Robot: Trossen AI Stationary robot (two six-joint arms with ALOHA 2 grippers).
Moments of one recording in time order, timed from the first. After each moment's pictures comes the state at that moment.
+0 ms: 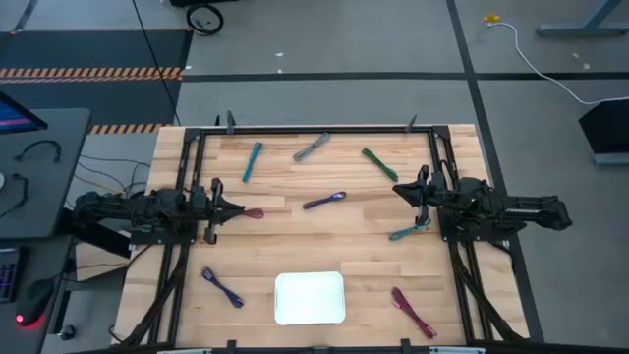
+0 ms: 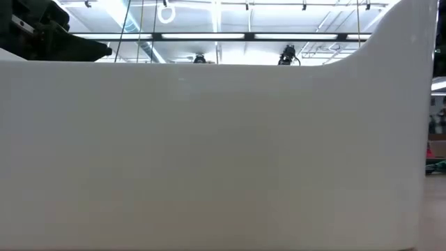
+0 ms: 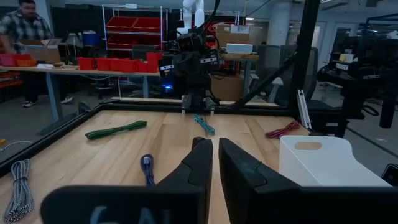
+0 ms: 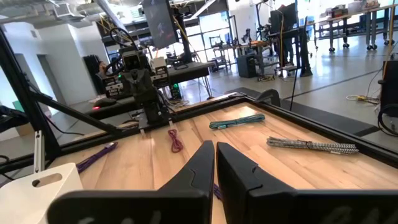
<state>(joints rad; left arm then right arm) -0.10 0.01 0.01 0.07 -0.13 -0.04 -0.09 0.01 0.01 0.06 0.16 0.21</state>
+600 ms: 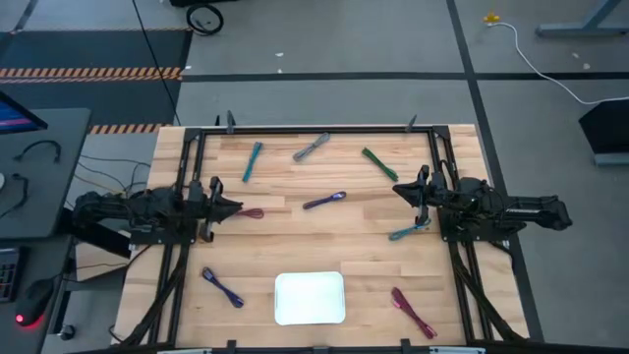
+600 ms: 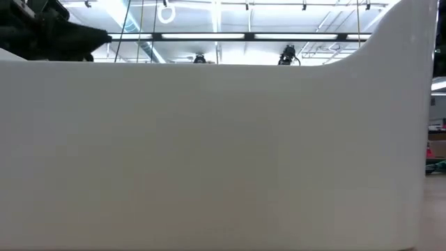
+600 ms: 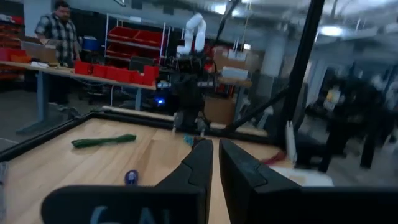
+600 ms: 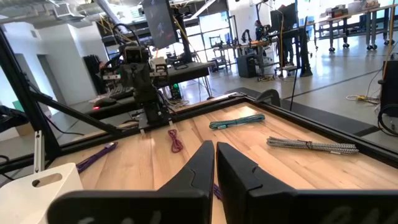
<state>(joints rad) -0.10 0.01 0.01 0.19 -0.14 -0.18 -0.09 0.01 0.01 0.06 0.16 0.21</state>
